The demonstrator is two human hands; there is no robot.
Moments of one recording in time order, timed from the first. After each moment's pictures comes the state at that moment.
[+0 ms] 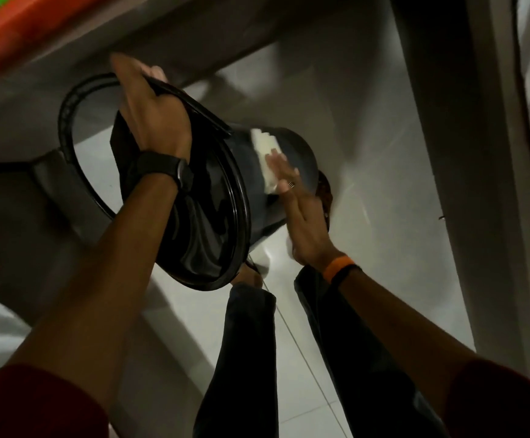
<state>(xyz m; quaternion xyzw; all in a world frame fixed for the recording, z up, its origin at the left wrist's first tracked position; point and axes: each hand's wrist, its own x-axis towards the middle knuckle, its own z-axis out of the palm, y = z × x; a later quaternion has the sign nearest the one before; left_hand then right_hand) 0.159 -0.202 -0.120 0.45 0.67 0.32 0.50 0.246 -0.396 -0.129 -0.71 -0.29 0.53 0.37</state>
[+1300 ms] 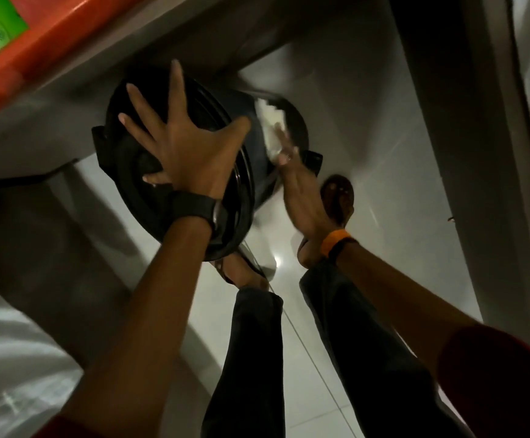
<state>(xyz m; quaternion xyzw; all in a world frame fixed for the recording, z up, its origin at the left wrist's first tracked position) 0.177 -0.241 -0.083 0.58 0.72 0.04 0.38 0.265 -0.363 -0.142 -0.73 -0.25 0.54 0.33</state>
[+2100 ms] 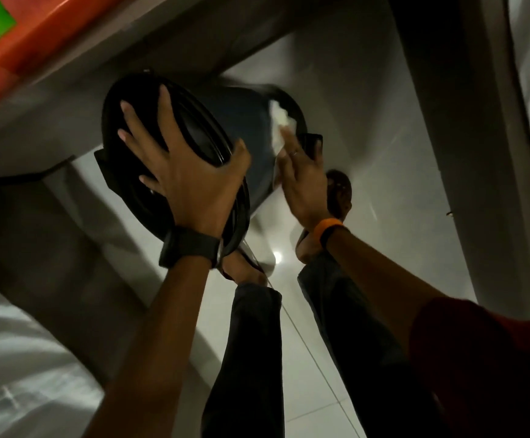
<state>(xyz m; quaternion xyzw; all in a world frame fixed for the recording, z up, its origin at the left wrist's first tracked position) 0.166 -0.275 -0.081 0.63 0.70 0.05 0.33 0.276 -0.373 -0.186 -0.81 -0.35 0.41 0.25</state>
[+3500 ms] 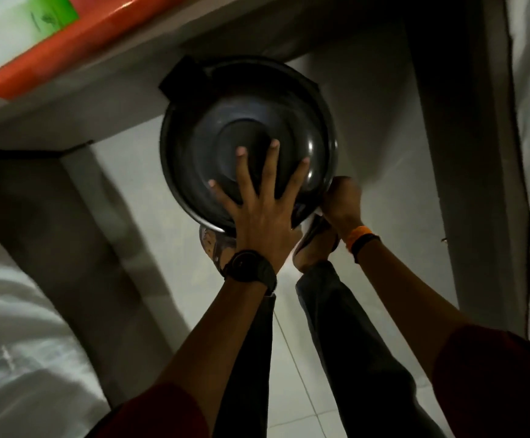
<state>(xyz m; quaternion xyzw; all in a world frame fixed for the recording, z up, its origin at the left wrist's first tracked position) 0.181 -0.354 -0.102 0.85 0.48 -0.16 0.16 0.321 -0.391 -0.169 -0.85 -0.30 0.43 0.07</state>
